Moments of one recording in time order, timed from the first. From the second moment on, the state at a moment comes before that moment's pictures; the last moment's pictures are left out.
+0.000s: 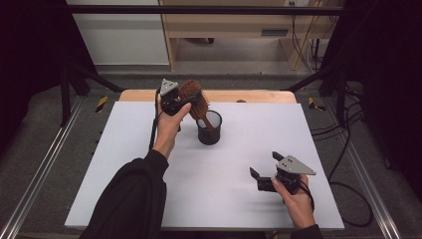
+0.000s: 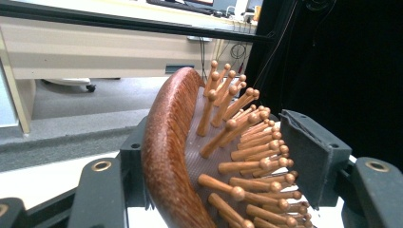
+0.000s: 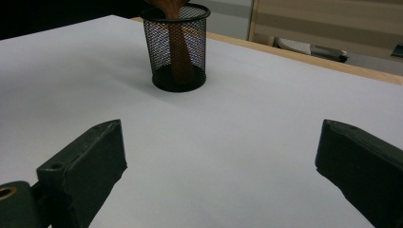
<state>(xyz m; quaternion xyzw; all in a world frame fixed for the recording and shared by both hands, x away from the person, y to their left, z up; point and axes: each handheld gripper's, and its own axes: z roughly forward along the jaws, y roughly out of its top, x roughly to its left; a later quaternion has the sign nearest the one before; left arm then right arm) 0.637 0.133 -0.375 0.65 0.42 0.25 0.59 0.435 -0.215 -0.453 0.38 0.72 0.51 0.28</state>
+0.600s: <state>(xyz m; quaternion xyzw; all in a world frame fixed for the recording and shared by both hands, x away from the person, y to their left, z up) 0.632 0.131 -0.375 0.65 0.42 0.26 0.58 0.435 -0.215 -0.453 0.38 0.72 0.51 0.28</state>
